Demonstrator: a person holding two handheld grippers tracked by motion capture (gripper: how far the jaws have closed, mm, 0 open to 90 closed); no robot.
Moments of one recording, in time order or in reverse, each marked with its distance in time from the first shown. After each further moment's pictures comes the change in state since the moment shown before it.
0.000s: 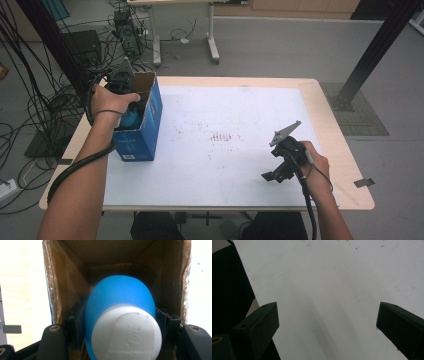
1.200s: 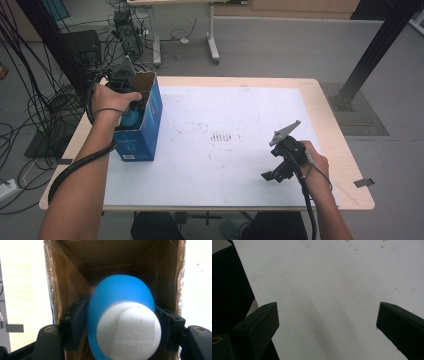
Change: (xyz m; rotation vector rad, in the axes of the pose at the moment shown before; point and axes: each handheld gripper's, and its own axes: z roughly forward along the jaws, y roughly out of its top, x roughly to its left) left arm -0.003 0.002 -0.006 0.001 0.009 -0.003; right arm -0.001 0.001 0.001 -0.002 0.001 0.000
